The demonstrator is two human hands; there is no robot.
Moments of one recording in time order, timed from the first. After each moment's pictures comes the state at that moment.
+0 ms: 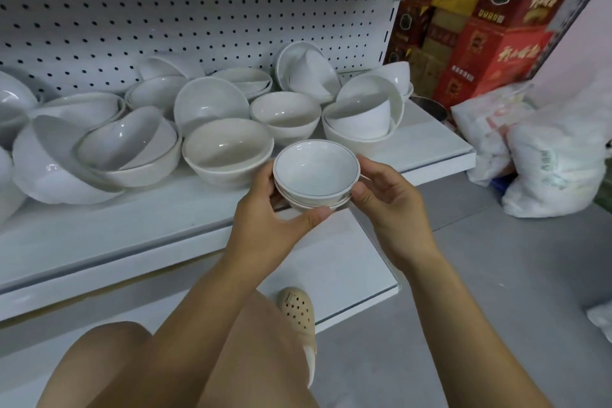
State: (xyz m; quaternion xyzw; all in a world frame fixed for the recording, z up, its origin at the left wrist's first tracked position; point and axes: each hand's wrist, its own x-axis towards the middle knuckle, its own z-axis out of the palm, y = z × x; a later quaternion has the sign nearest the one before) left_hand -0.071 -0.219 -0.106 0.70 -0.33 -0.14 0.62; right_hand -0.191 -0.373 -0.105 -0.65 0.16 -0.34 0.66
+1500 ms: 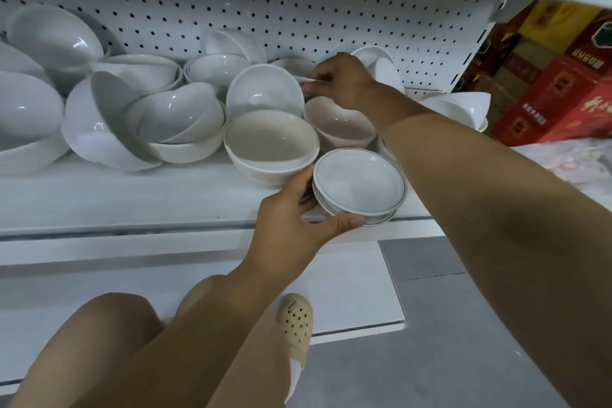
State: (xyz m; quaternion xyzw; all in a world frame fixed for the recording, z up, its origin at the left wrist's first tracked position) left_hand -0.061 -0.229 -0.111 0.68 -0.27 -0.10 0.67; right_hand 0.094 -0.460 -0.024 -0.97 0.02 -0.10 0.22
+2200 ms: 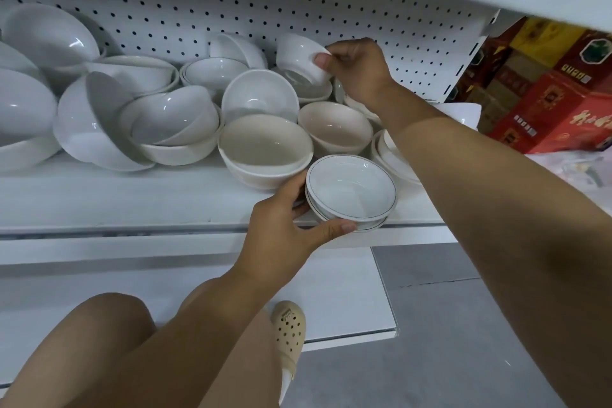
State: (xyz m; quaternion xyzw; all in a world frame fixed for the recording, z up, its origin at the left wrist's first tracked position) left_hand -0.061 -0.230 -0.114 0.68 -0.28 -0.10 0.67; right_hand 0.079 -0.468 -0.007 -0.89 0.01 -0.25 0.39
